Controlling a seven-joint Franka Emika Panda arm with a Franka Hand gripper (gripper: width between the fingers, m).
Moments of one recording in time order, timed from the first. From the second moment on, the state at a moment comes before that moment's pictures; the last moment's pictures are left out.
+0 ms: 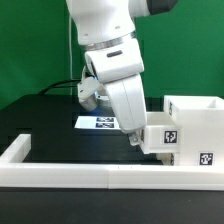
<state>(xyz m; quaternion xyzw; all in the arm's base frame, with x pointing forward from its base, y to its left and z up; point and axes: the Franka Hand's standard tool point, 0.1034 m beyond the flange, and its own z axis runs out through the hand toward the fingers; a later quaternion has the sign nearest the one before) 0.585 -0.016 0.058 -0.68 -0.72 -0.06 0.14</state>
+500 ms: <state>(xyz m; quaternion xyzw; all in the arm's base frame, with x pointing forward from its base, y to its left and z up) 0.587 0.017 0.056 -0.70 -0.70 -0.05 0.14</state>
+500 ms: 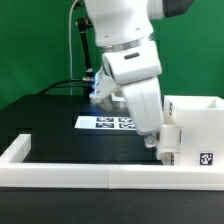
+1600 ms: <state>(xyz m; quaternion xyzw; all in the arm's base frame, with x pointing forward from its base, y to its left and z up) 0.593 -0.007 0.056 -0.70 -0.70 -0.04 0.14</state>
